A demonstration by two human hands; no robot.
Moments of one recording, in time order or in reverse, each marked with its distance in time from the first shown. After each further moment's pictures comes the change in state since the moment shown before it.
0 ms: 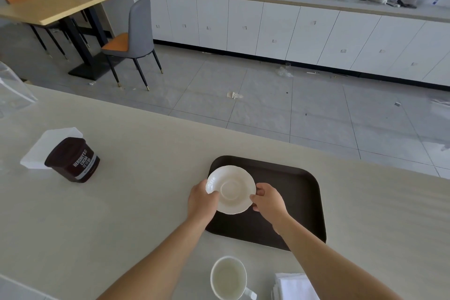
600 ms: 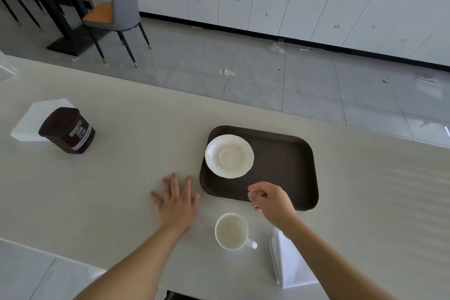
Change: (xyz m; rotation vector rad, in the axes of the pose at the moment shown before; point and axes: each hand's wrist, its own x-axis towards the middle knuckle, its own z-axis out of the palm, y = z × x) left_hand -0.028 -0.133 -0.029 0.969 -0.035 0.141; right_hand -0.105 0.030 -0.003 -0.114 -0.063 -0.120
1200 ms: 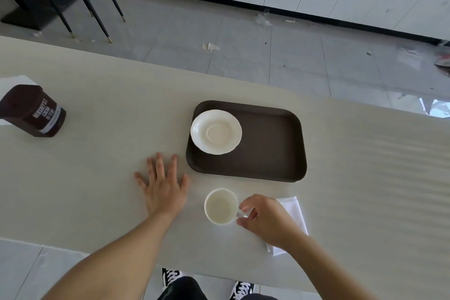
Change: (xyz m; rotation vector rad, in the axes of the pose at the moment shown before) left_hand -0.003 -0.002 0.019 -0.020 0.173 -0.004; right_hand -0.062 0.041 0.016 -0.393 -0.149 -0.117
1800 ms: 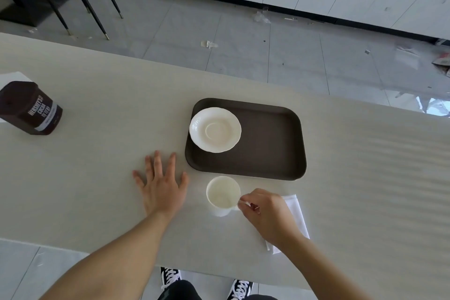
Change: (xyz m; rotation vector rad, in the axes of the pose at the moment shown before) left_hand 0.000 -0.003 0.003 -0.033 0.070 0.002; right_hand -0.006 -0.005 0.001 0.084 0.278 -0.172
